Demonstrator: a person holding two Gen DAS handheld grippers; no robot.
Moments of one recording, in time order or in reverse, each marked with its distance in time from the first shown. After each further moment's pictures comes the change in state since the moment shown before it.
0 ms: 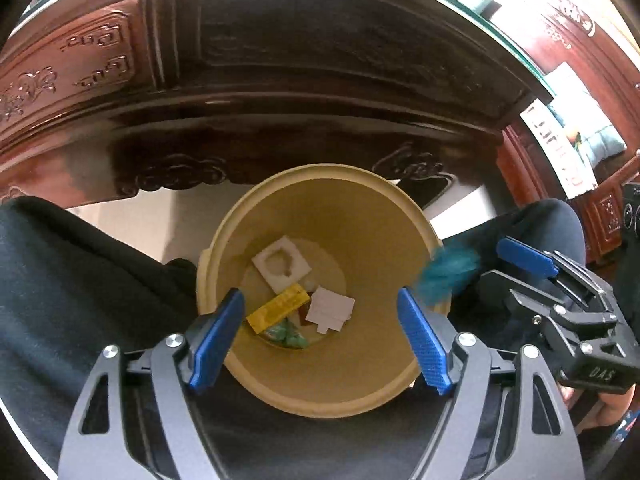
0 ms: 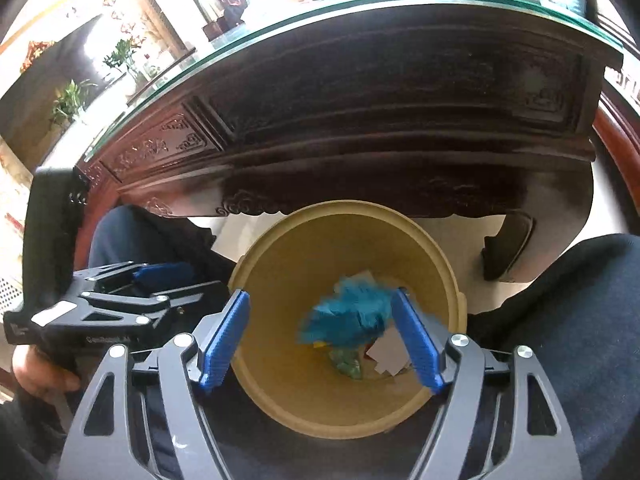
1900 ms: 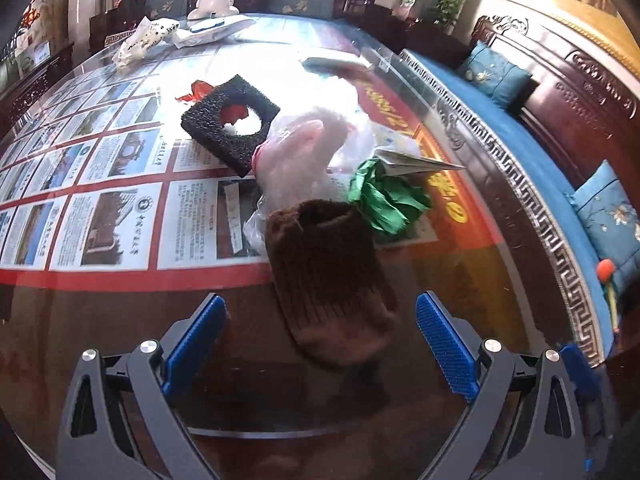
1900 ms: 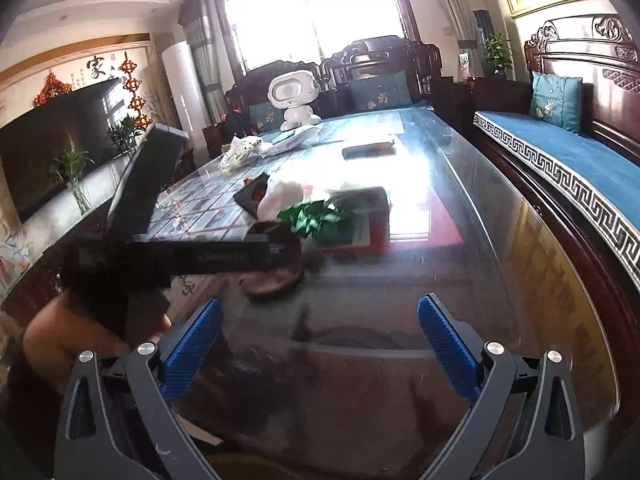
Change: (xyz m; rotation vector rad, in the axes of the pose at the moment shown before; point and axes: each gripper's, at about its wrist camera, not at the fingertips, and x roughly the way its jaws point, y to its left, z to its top) left arm 0.008 -0.059 0.329 -0.062 -0.237 0.130; right arm -0.032 -0.055 0.229 -0.097 -0.431 -0.053
